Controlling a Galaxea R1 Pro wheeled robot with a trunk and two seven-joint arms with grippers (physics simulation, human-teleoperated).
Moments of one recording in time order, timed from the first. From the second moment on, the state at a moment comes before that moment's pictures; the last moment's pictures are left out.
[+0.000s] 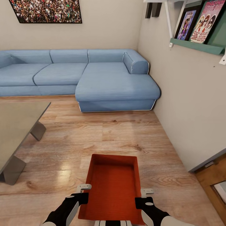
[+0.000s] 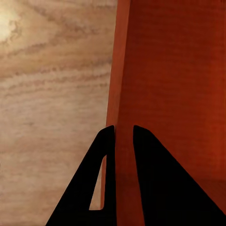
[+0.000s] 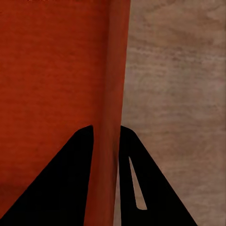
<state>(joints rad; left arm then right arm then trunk) -0.49 -0.07 -0.02 -0.48 0.06 0.26 0.05 -0.61 0.09 0.57 -0.11 -0.51 -0.03 -0.23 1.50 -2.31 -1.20</state>
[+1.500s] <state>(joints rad) -0.49 -0.07 -0.01 -0.47 0.05 0.26 0.05 -0.61 0.09 0.57 -0.11 -0.51 -0.03 -0.23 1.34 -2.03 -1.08</state>
